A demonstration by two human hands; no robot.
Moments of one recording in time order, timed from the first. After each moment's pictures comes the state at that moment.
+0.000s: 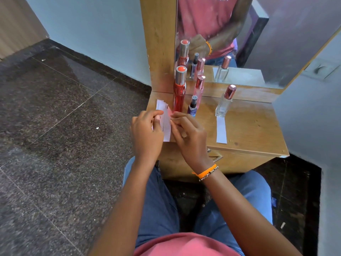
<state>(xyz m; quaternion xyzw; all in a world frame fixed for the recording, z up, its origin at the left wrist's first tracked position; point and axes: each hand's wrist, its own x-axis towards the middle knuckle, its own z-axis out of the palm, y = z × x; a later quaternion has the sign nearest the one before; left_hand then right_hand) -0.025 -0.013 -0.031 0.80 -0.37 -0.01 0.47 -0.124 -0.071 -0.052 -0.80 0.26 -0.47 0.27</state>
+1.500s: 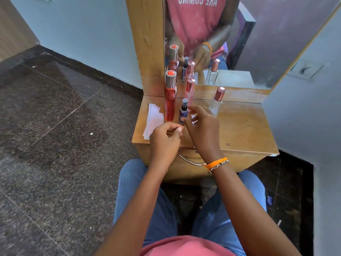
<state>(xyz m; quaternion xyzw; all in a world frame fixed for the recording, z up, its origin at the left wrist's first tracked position) -0.070 -0.031 -0.033 0.73 -0.34 -0.24 0.55 -0.146 -0.110 -0.032 -0.79 0.43 -0.39 0.22</state>
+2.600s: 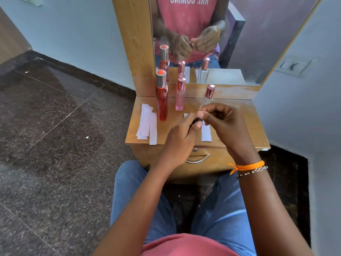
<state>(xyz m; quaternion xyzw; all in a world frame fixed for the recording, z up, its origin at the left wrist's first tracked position) -0.099 -0.042 -0.010 0.63 -0.56 -0.26 0.46 -0.212 -0.114 0.015 -0.69 0.33 -0.39 0.50</state>
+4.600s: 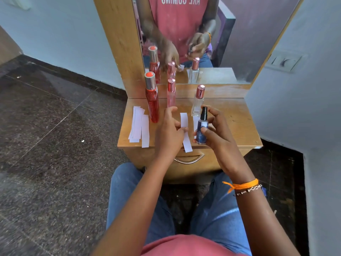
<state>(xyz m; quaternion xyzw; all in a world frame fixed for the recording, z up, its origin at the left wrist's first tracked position) -0.095 -0.072 -0.032 0.76 -0.44 -0.20 0.44 -0.236 -0.097 -0.017 -0.64 0.30 -0.38 0.60</state>
